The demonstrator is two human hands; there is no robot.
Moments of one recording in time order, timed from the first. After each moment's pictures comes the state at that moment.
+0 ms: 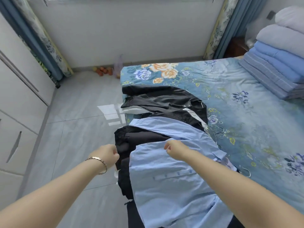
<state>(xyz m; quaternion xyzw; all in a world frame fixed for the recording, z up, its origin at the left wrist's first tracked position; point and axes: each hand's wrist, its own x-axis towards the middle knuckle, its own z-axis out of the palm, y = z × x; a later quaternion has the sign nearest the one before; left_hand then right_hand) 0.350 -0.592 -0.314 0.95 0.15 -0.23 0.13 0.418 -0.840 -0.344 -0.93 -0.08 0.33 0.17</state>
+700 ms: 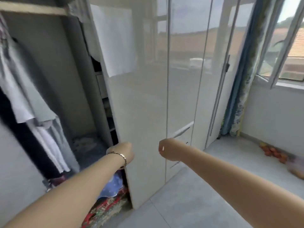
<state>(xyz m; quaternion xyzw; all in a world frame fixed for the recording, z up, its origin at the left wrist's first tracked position) -0.034 -0.124 -0.125 0.79 0.61 -0.05 0.09 0.134 -0.179 -0.115 -0.72 -0.68 0.14 0.00</state>
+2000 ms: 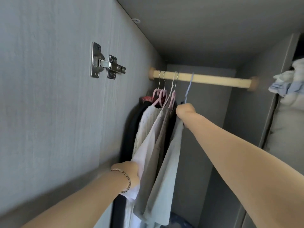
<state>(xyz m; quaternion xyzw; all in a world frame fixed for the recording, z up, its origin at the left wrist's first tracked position) -0.313 0.132 0.013 0.46 0.89 -0.05 0.05 -0.230 0.266 0.164 -0.42 -0.77 0.35 0.34</state>
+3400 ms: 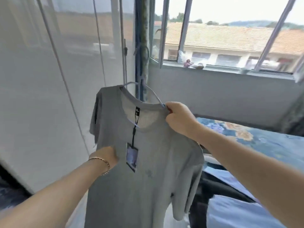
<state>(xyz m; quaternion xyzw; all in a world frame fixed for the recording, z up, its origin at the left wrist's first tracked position) 0.137 -0.213 -0.192 0.93 0.34 -0.11 0.08 0.250 -0.409 -0.049 -0.85 -0.37 0.03 0.37</state>
